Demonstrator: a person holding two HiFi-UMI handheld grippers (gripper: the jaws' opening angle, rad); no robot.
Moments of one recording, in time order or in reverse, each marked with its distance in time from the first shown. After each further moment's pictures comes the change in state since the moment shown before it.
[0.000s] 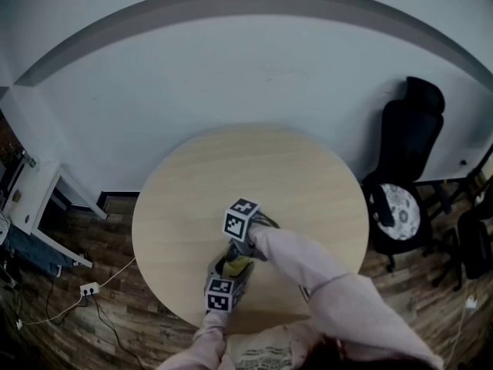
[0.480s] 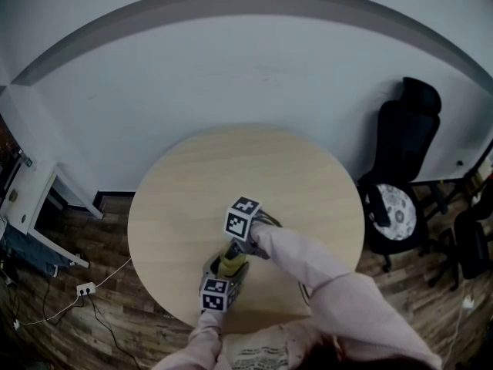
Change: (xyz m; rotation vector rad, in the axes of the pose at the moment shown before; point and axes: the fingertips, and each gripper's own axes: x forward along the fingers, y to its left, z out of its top) left arm 0.001 0.001 0.000 0.007 0.006 -0.002; right arm -0.014 -0.004 -0.006 -0.058 -0.020 -0.014
